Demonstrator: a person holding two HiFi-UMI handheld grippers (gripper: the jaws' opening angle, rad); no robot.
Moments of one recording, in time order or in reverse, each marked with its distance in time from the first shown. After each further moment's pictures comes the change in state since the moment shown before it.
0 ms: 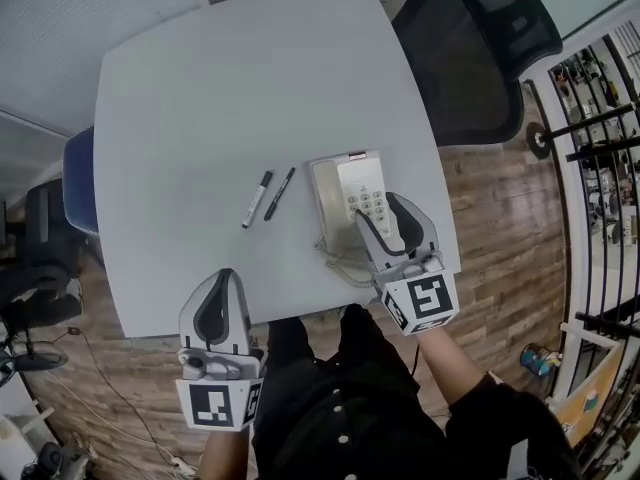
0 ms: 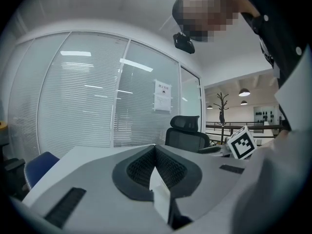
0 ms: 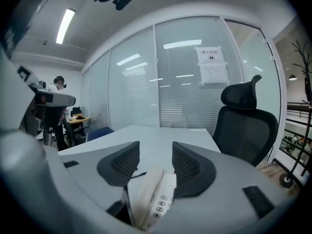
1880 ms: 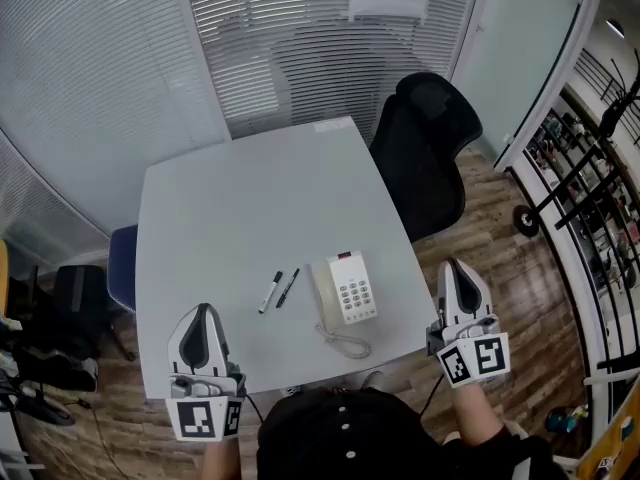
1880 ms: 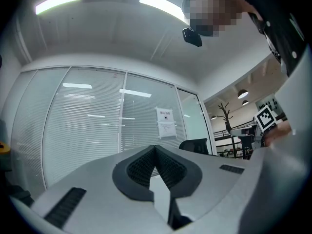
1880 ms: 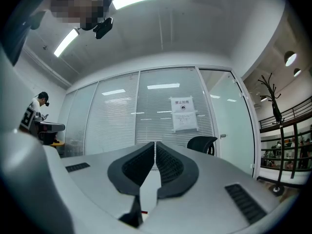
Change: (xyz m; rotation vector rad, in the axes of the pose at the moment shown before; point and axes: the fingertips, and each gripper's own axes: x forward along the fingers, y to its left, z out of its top) left arm -0.031 0.024 0.113 0.122 -0.303 0.080; right arm -0.157 -0.095 0.142 0.047 -0.434 -0.253
